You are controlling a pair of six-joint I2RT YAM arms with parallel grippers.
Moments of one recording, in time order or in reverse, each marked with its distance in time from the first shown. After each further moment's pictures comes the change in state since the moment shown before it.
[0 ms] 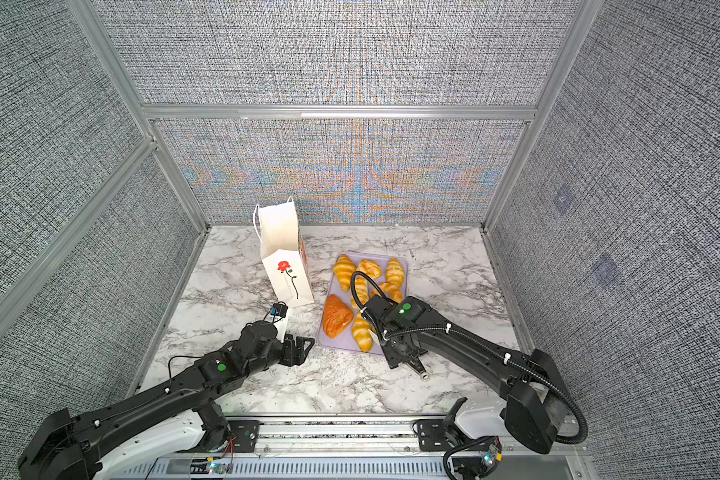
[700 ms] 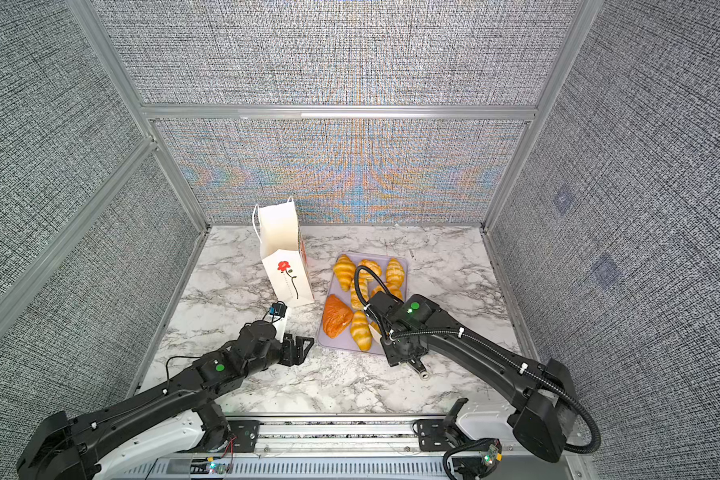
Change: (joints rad) left arm 0.000 -0.016 0.005 -0.015 0.000 -0.002; right arm 0.007 -0.042 0.061 -0.058 -0.019 0.059
